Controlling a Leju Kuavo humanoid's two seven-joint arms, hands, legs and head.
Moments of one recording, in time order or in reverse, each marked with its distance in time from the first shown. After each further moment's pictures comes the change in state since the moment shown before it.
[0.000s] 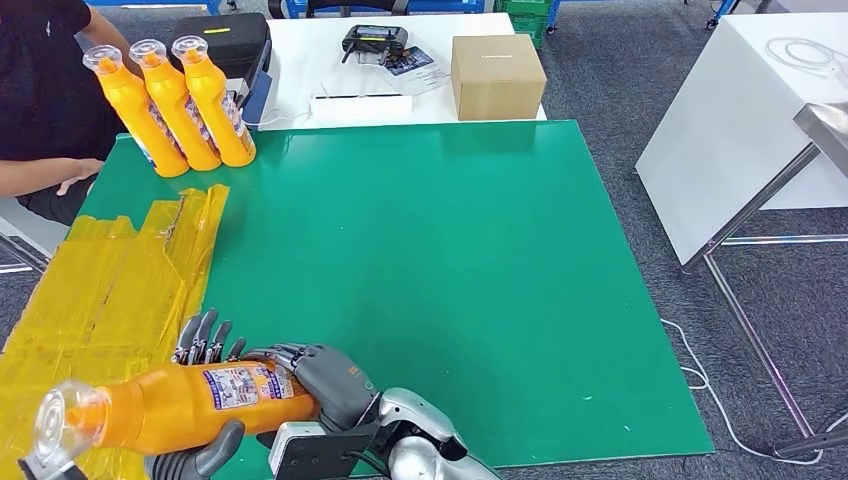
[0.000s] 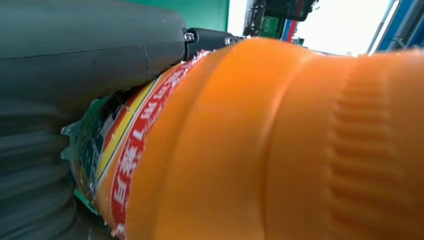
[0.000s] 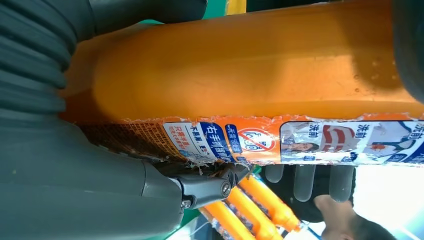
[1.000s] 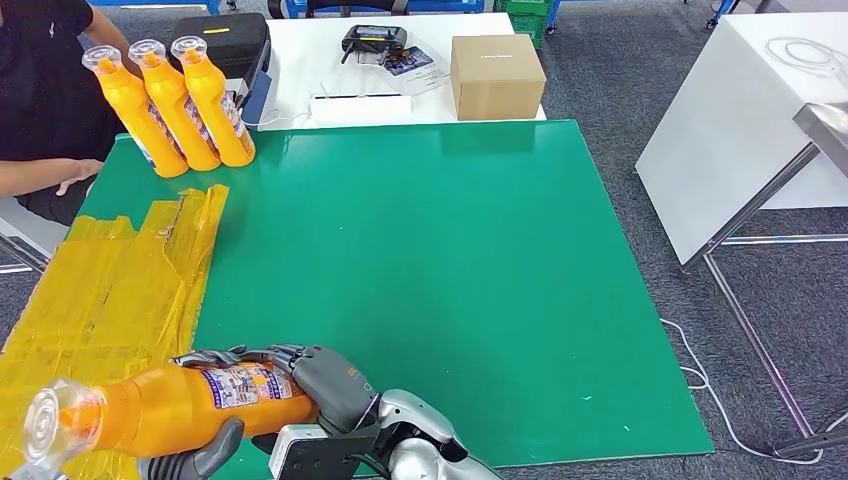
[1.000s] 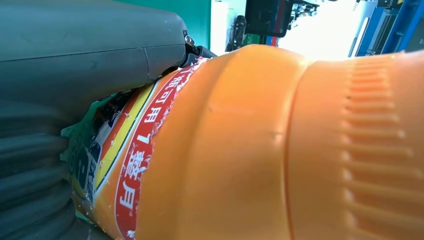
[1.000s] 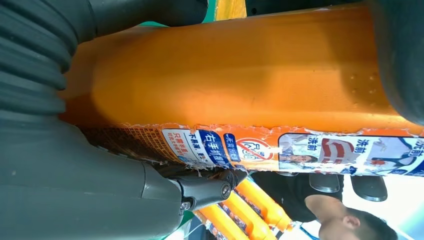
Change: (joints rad) left arm 0.007 -0.043 0.010 -0.035 -0.081 0.048 -0.057; right arm -0.004 -0.013 0.028 -0.025 -0.019 0.005 0.003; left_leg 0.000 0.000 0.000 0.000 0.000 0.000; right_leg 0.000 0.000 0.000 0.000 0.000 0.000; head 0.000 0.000
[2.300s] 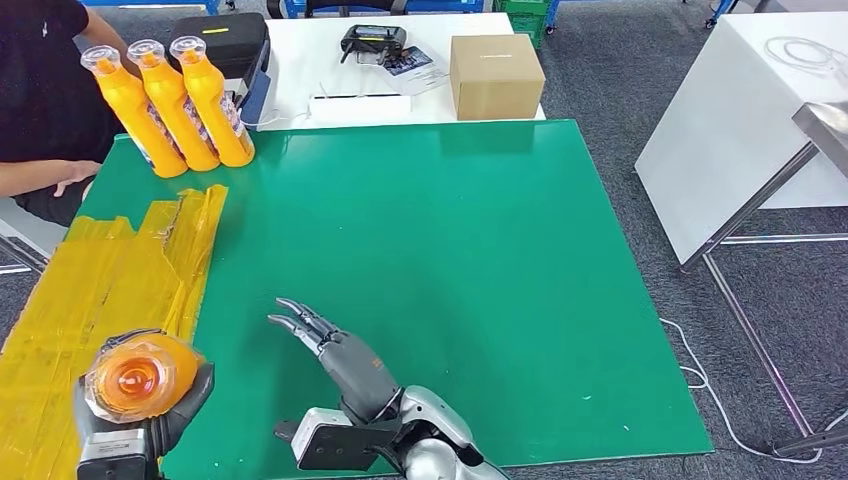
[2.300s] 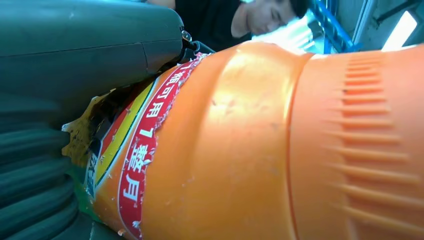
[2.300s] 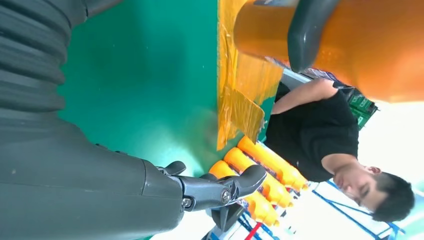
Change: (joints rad) left arm -0.077 -0.022 0.110 0.014 -0.632 0.659 -0.101; right arm 0.058 -0.026 -0.072 -0.097 0.002 -0.067 0.035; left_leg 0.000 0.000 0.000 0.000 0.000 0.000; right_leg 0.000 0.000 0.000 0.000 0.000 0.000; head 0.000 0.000
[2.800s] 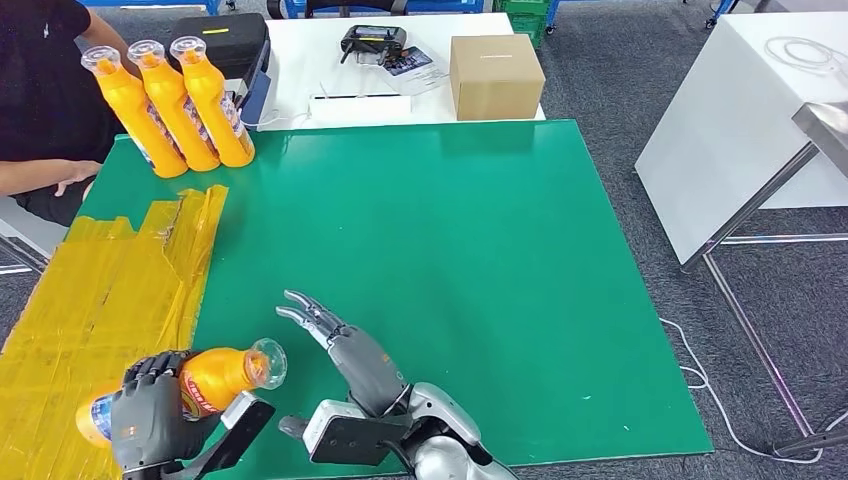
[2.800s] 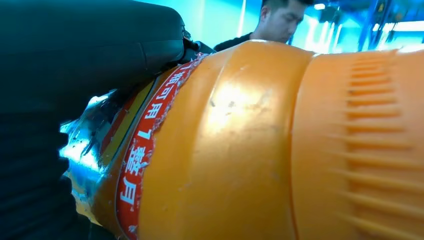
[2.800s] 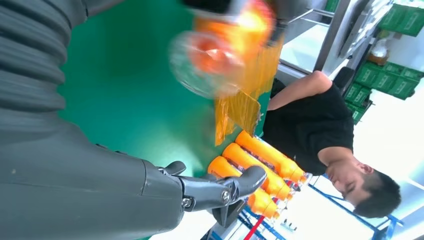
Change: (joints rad) left arm -0.024 0.042 0.024 0.191 -0.879 0.163 0.405; right arm 0.011 -0.019 -0.015 -0.066 -0.036 0.026 0.022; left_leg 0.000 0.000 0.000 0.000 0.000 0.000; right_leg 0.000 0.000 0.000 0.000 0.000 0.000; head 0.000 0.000
